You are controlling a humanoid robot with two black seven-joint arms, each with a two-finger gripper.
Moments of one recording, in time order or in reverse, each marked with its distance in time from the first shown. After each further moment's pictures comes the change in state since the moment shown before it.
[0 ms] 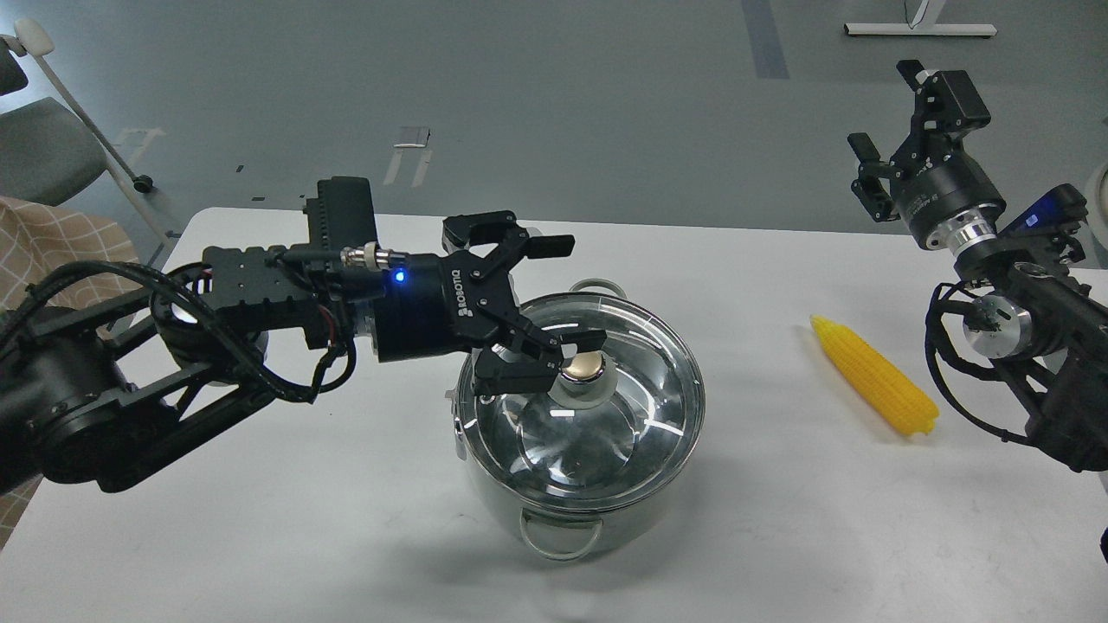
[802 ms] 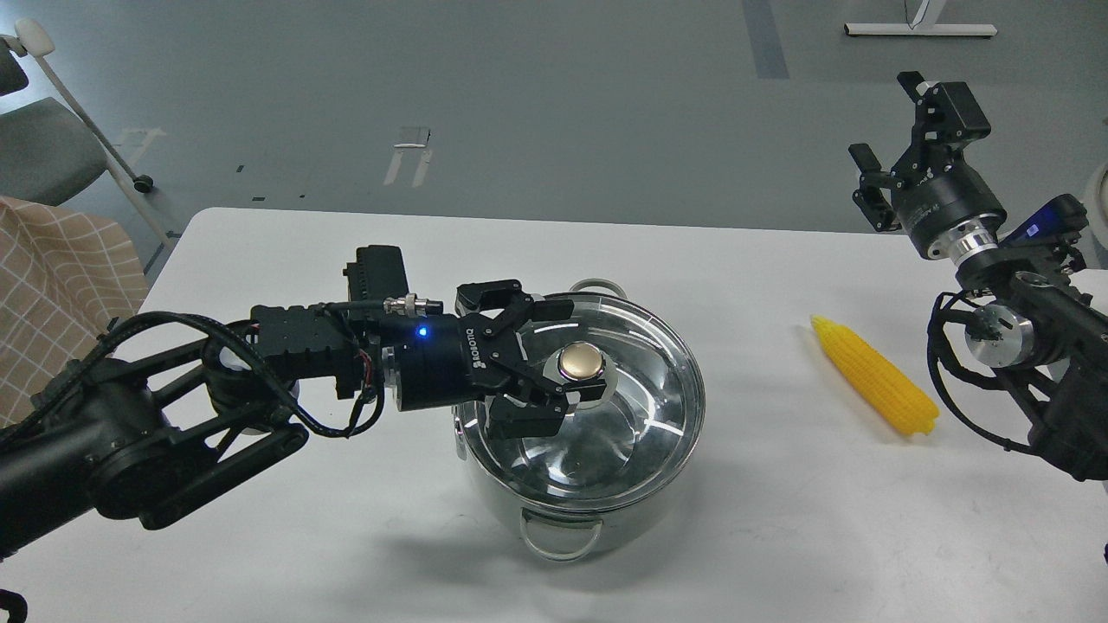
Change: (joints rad) left arm 0.086 -0.079 0.037 0.106 0.000 0.017 0.000; right arm -0.019 -0.005 0.000 0.006 0.000 0.000 0.000
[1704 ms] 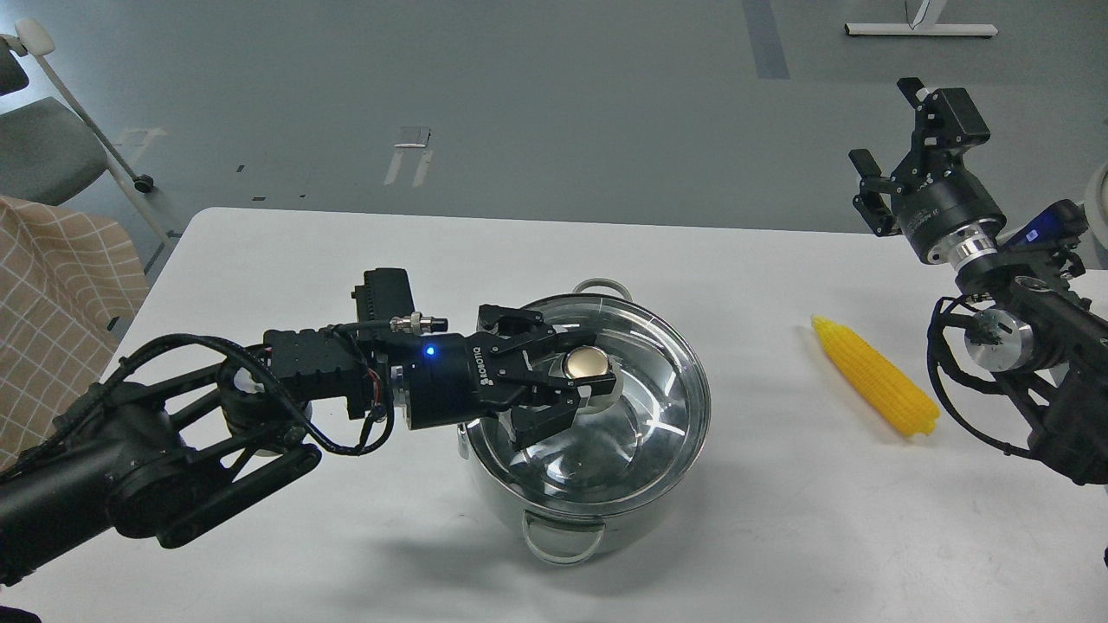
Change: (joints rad) left arm 0.043 -0.044 0.005 0.029 0.000 0.033 0.000; right arm -0.007 0.000 0.002 0.001 0.000 -0.001 0.000
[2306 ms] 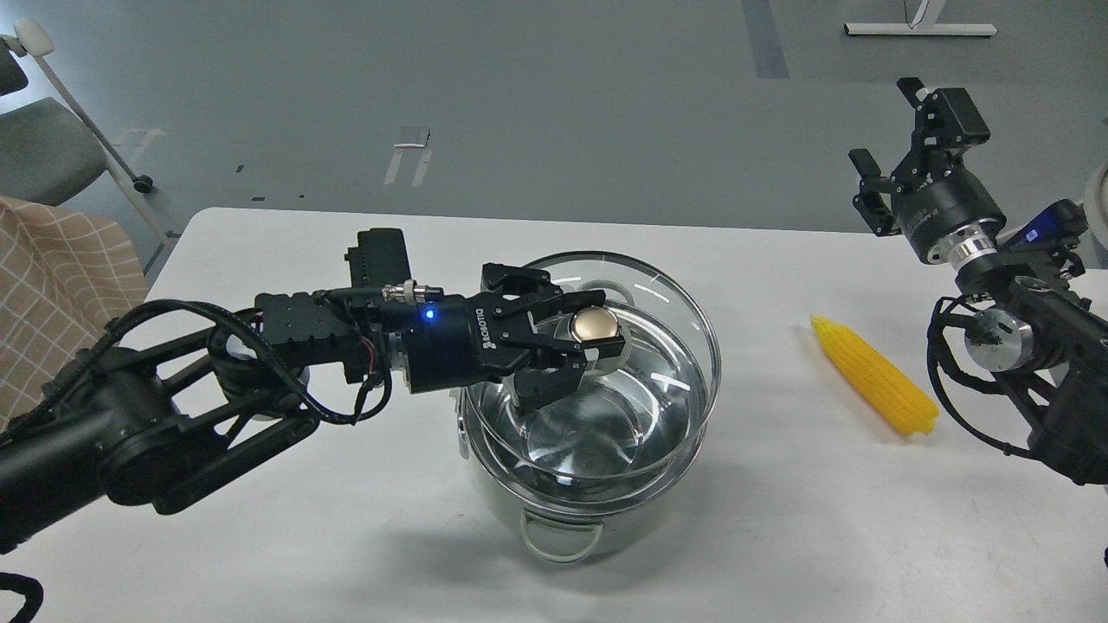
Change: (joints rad) left arm -0.101 0.044 -0.033 -0.023 0.000 0.010 -0.001; right arm 0.000 -0.001 0.001 0.001 0.000 0.000 0.000
